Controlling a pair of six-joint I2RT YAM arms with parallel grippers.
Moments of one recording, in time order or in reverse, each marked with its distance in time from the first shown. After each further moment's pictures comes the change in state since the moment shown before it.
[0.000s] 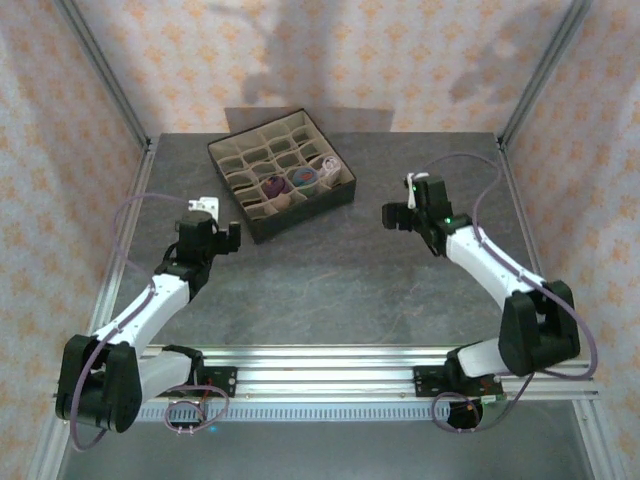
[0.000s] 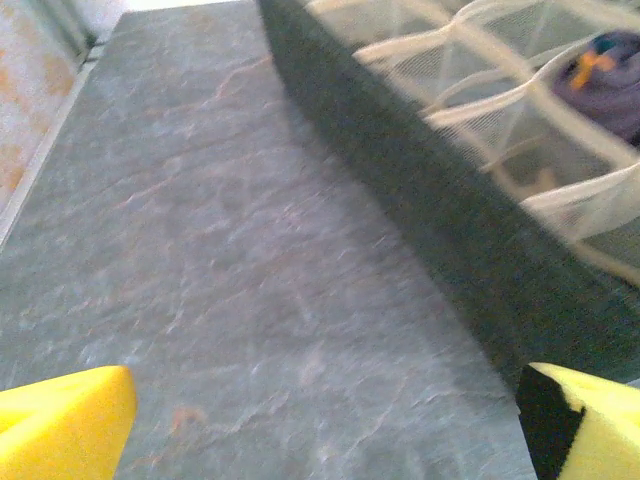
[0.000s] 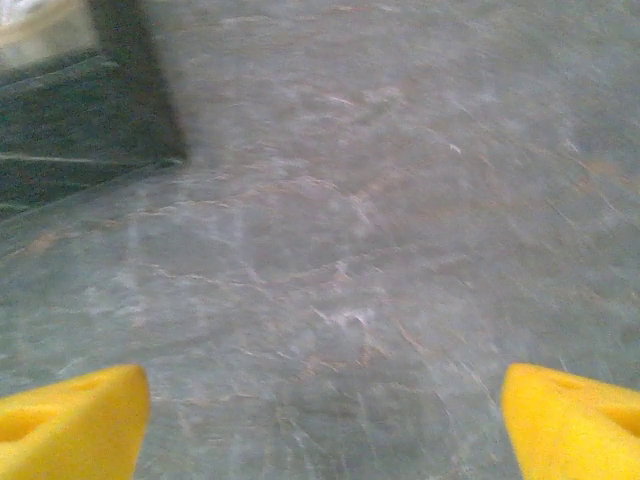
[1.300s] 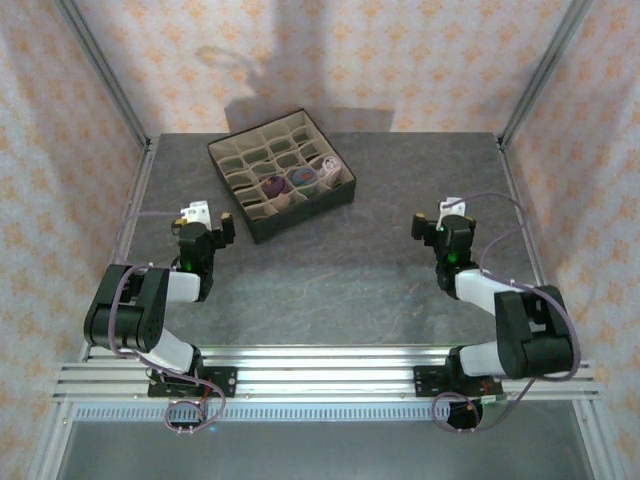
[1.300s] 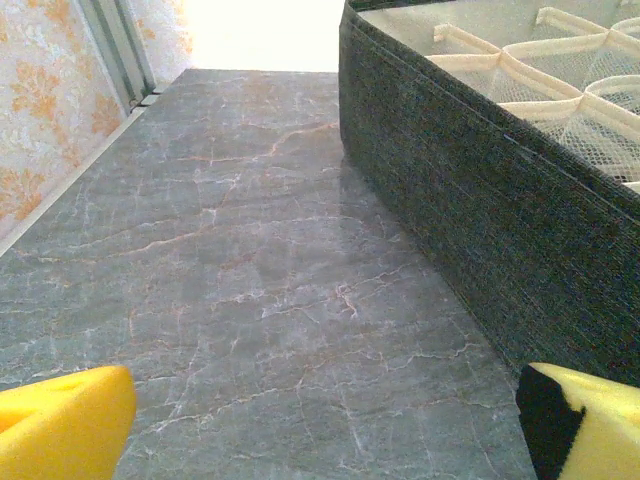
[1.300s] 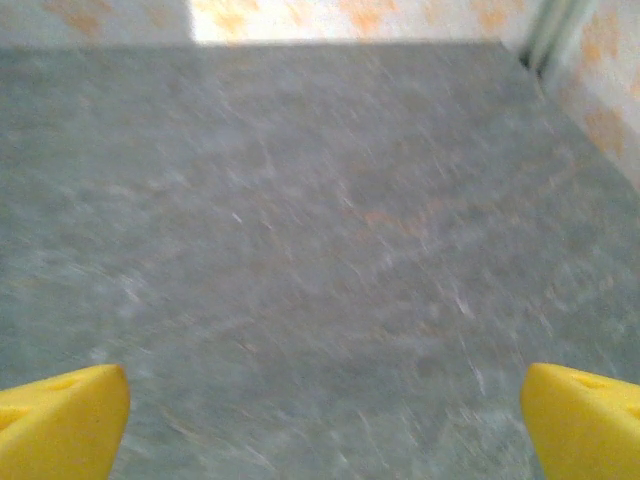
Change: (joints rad) left arm 0.119 0.426 -0.161 0.828 0.035 -0.014; right arm -0.201 0.031 -0.466 0.805 0.109 -0.089
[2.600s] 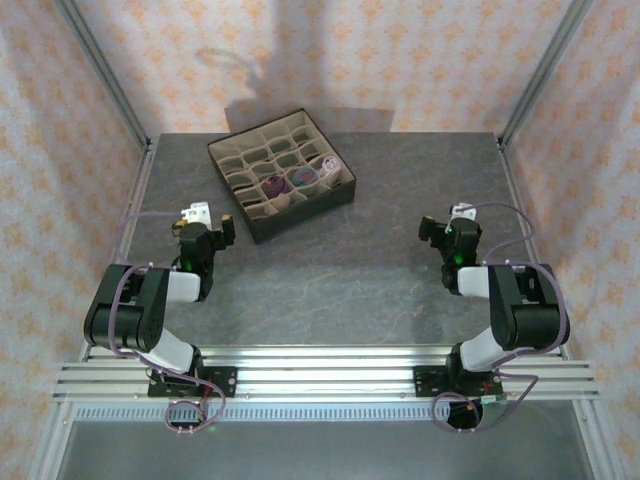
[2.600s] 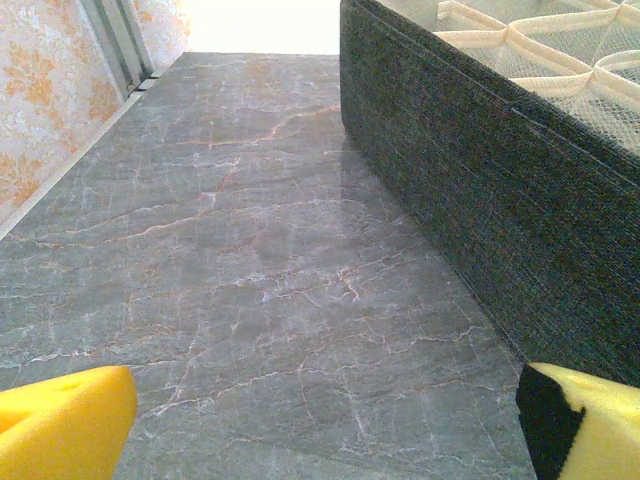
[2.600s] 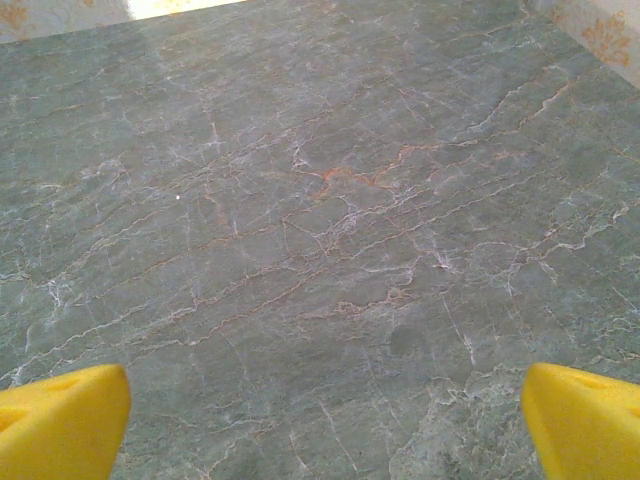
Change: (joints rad) left arm 0.000 0.000 0.000 -0.021 0.000 0.000; right arm -0.085 0.127 -0.011 0.130 -0.076 0.093
